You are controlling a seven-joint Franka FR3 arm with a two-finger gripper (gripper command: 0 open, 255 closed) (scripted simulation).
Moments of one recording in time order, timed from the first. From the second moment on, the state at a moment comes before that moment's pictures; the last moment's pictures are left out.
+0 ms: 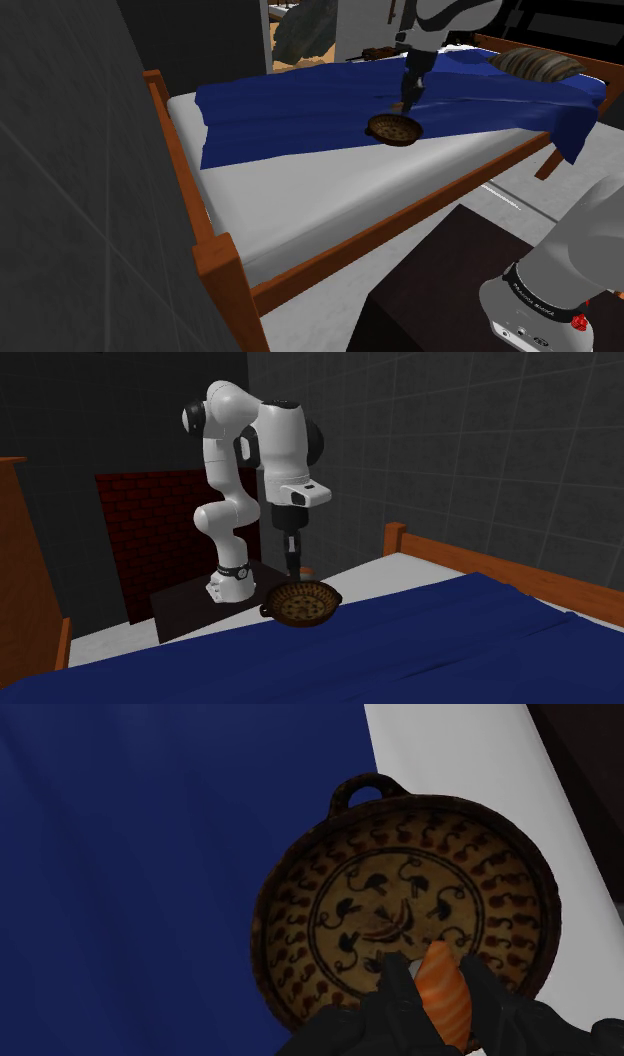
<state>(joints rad) 0.01 -0.13 -0.29 -2.11 0.04 1.96 -1.11</state>
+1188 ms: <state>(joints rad) 0.01 -0.10 -0.29 -2.18 0.05 2.07 -1.12</state>
